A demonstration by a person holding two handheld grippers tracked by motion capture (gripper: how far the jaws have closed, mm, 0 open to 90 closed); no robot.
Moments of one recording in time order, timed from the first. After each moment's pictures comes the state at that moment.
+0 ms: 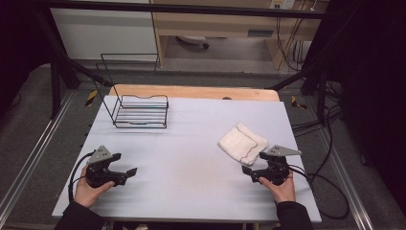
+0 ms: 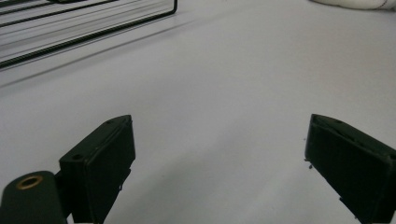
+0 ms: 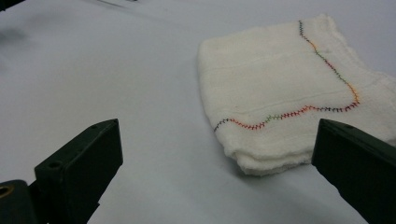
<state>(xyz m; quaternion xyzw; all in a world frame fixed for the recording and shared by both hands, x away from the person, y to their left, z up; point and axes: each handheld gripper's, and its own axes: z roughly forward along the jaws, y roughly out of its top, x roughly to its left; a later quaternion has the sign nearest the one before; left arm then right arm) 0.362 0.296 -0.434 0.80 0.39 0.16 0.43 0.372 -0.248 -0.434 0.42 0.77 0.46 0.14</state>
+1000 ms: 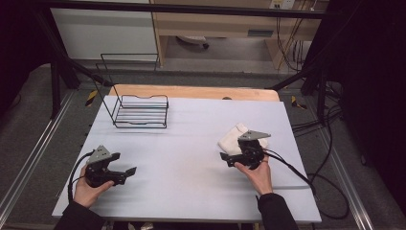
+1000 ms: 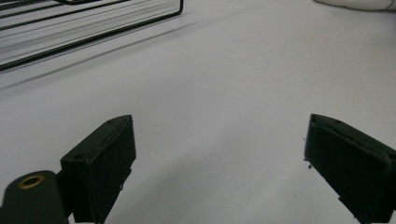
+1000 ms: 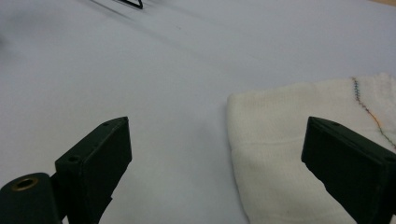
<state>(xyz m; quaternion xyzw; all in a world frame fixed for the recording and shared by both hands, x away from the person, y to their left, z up) 0.361 0.299 -0.433 0.79 0.39 0.17 0.43 0.416 -0.176 -0.416 0.40 0.80 0.42 0.16</state>
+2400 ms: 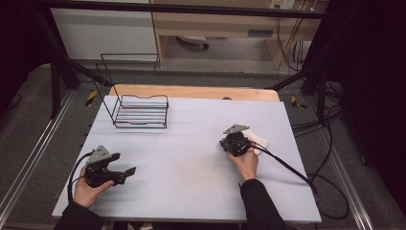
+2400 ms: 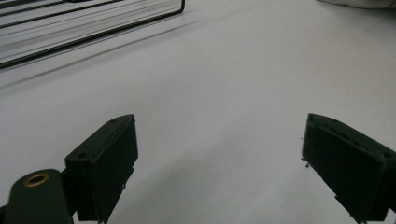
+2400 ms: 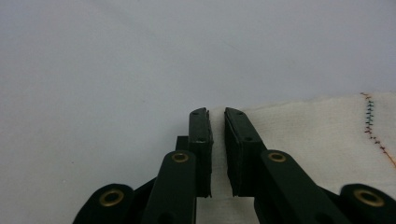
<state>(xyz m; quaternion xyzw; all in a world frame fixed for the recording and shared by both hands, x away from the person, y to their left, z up) 0.362 0.300 -0.434 0.79 0.39 0.17 0.43 0.463 -0.147 -0.447 0.40 0.83 0.34 0.21</state>
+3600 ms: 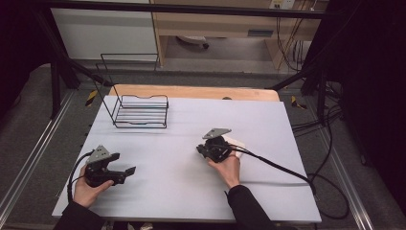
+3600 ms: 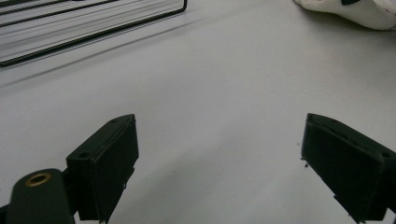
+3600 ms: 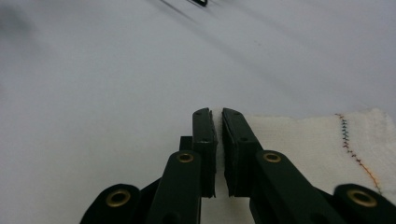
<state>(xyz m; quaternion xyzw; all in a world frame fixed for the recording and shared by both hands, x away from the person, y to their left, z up) 0.363 0.300 -0.434 0.79 0.40 0.17 0.43 0.433 -0.080 -0.424 0.34 0.84 0.40 0.13</state>
